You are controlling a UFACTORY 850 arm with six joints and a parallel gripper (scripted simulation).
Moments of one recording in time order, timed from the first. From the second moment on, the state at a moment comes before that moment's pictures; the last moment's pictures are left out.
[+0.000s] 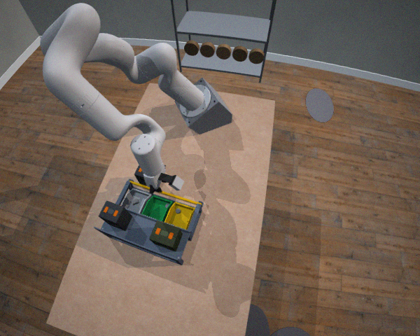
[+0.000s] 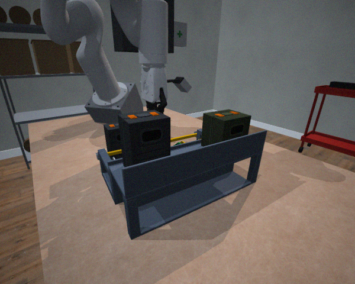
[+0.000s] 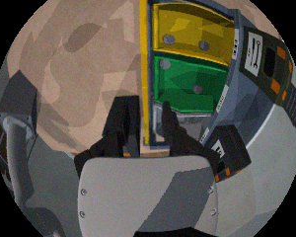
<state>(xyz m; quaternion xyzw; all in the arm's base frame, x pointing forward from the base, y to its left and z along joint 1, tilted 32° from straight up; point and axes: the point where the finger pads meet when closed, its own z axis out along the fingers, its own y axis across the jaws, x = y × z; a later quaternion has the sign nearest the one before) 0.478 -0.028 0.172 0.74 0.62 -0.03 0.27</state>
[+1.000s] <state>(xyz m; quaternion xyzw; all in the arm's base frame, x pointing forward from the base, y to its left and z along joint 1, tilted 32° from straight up) 0.498 -0.060 0.111 0.74 0.62 -0.03 0.27</state>
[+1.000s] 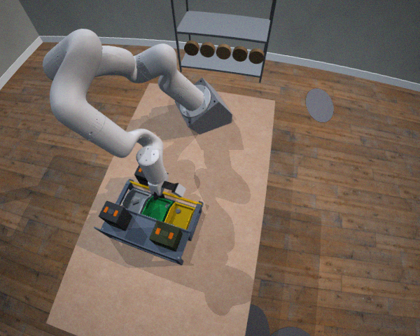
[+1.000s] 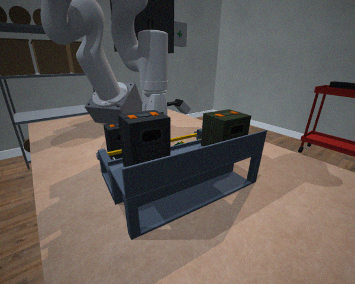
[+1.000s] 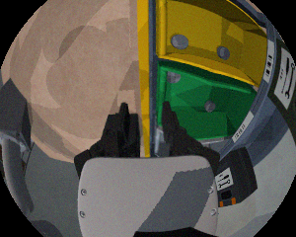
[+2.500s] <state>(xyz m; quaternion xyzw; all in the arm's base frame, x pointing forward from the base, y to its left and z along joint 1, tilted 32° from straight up) 0.495 -0.055 0.120 0.74 0.62 -0.03 0.27</state>
